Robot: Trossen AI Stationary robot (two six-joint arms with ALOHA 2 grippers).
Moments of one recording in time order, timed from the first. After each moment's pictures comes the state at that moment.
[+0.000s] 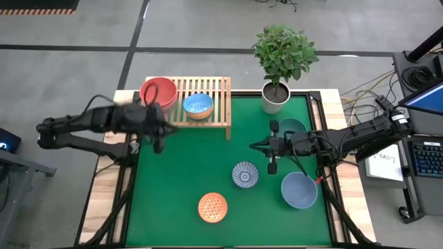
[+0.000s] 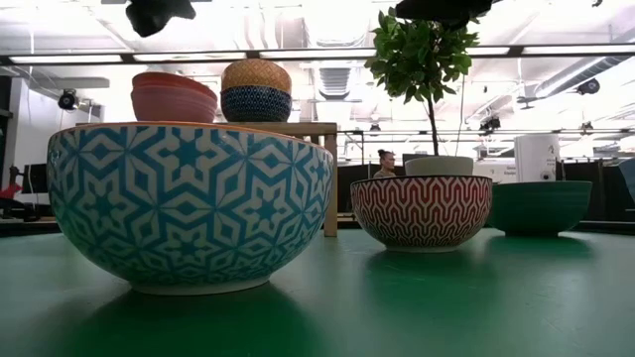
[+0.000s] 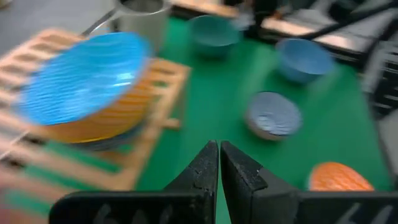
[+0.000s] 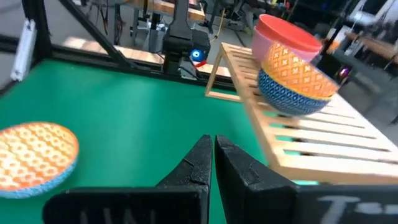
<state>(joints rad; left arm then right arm) 0.04 0.85 1.06 -0.75 -0.12 -0.23 0.22 1.08 0.78 0.04 0.33 -0.14</state>
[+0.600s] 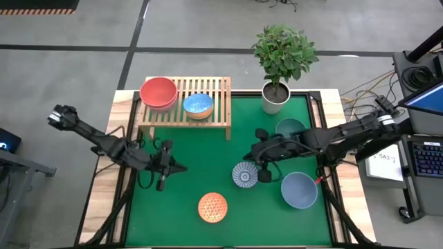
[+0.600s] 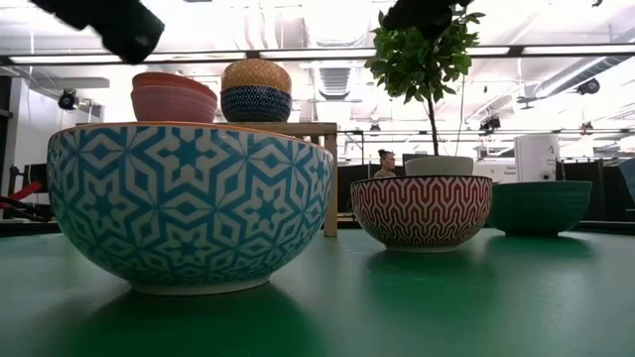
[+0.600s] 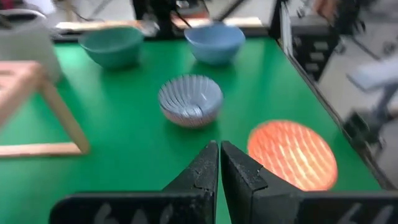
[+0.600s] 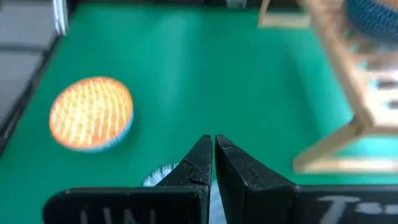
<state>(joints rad) -0.48 0.85 0.59 -0.17 -0.37 -0.19 0.22 1.33 1.13 -0.44 0.17 0.11</state>
